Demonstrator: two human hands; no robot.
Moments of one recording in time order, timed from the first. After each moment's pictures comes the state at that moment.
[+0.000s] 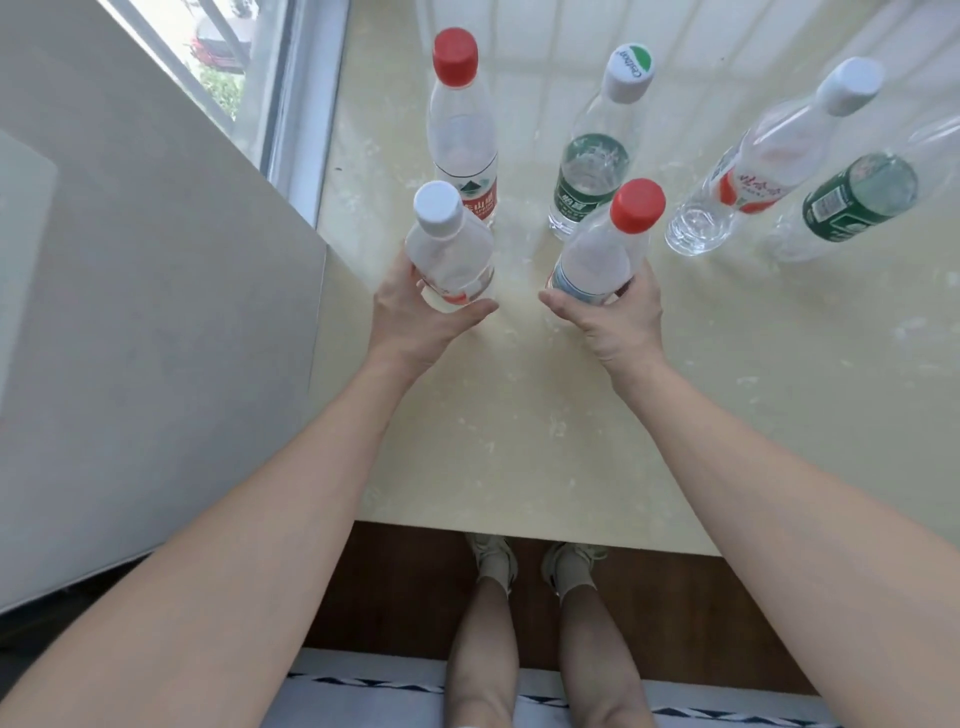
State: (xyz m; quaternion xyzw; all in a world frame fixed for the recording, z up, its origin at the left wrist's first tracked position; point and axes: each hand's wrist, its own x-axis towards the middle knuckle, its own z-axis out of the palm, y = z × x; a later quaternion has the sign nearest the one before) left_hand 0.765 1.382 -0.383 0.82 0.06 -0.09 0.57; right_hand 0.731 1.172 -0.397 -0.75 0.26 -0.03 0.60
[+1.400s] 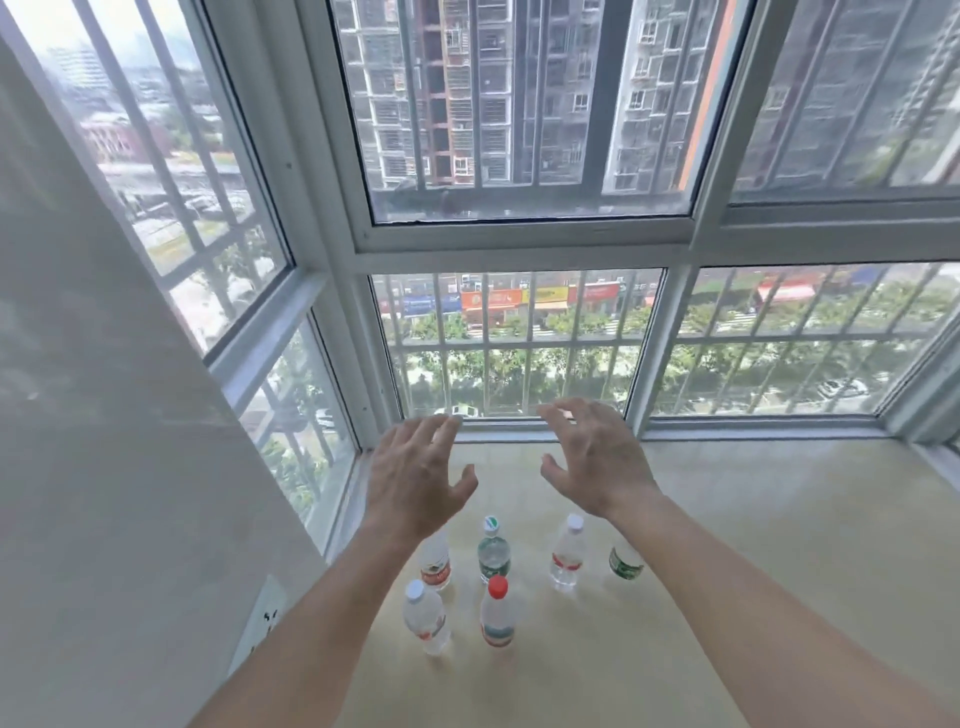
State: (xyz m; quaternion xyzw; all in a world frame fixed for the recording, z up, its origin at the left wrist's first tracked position) left_hand 0.784 1.306 0.037 0.96 -0.22 0.16 0.08; right_hand 0.744 1.081 0.051 -0.99 -0.03 -0.11 0.04
